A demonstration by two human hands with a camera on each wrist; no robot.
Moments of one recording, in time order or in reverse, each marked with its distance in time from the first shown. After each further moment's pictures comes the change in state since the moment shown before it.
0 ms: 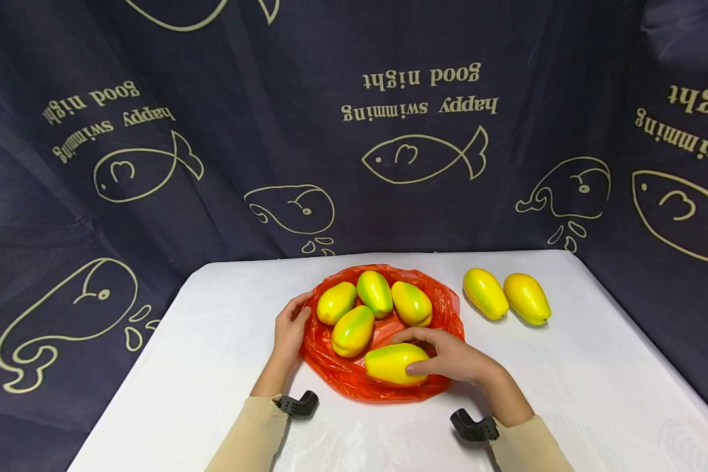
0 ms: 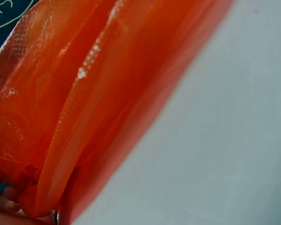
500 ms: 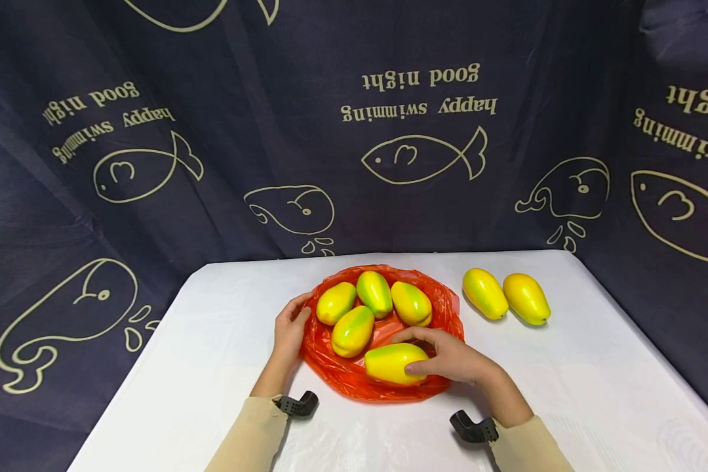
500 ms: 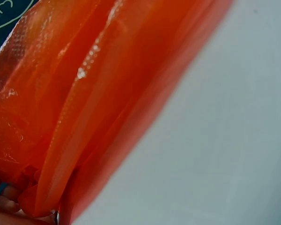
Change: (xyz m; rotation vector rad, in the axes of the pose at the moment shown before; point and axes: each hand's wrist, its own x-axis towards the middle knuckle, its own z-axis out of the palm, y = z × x) left_hand -0.005 0.010 0.000 -0.004 -0.012 -0.003; right_hand 0.001 0.002 0.001 0.001 0.017 -0.004
